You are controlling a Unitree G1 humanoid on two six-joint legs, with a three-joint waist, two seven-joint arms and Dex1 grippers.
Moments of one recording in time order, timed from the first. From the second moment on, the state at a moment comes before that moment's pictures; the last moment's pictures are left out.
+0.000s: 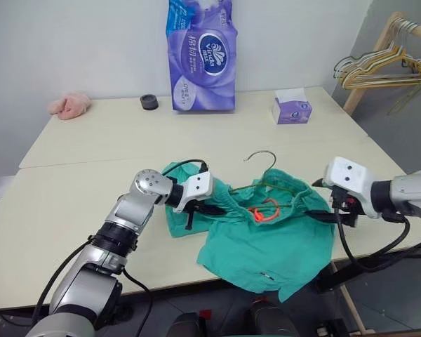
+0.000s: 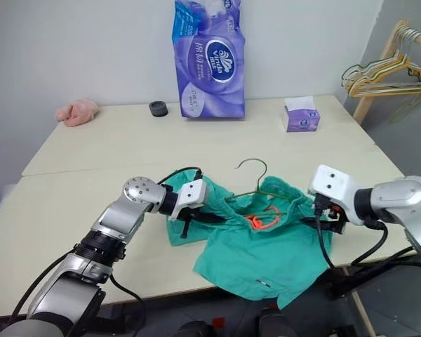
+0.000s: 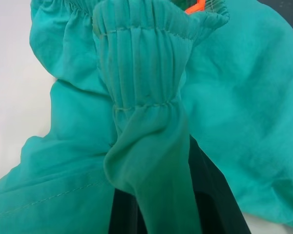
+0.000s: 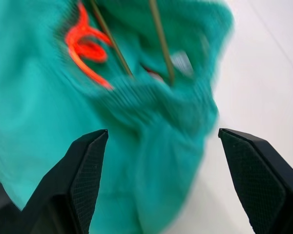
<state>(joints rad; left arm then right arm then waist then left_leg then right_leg) -0.64 0.51 -0.32 0.30 -0.05 0.13 -1.34 -0.32 -1.17 0.06 -0.49 0.36 0.85 0.94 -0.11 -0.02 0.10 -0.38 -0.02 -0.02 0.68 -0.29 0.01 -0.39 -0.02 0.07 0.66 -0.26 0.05</state>
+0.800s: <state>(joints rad) -0.64 0.51 -0.33 0.28 -0.06 0.13 -1.35 -0.49 -1.01 0.34 -0.23 0.17 0.68 1.09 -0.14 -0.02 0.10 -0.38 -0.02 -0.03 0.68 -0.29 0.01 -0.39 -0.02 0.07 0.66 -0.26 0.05</state>
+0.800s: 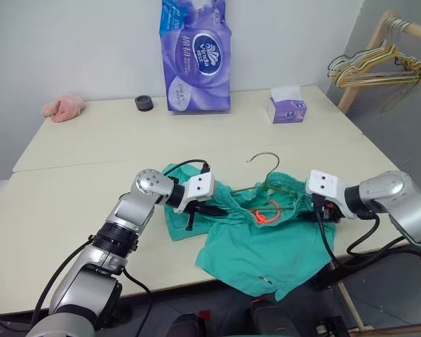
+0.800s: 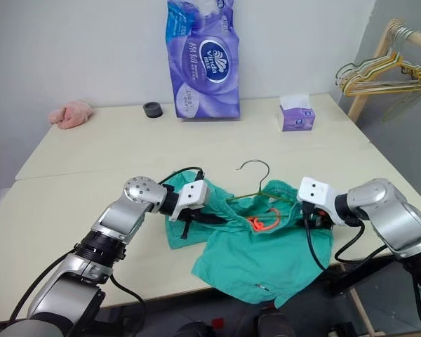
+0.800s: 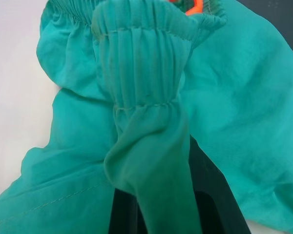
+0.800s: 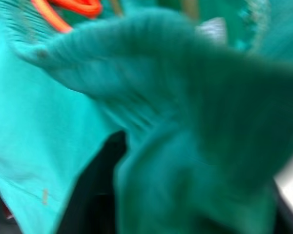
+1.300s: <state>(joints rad) -0.69 0.47 -0.21 0.33 -0.15 0.20 -1.27 -0.50 -1.00 0.32 -0.28 0.16 0.70 1.15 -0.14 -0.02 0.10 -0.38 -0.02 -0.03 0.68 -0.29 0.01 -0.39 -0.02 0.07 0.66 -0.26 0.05</state>
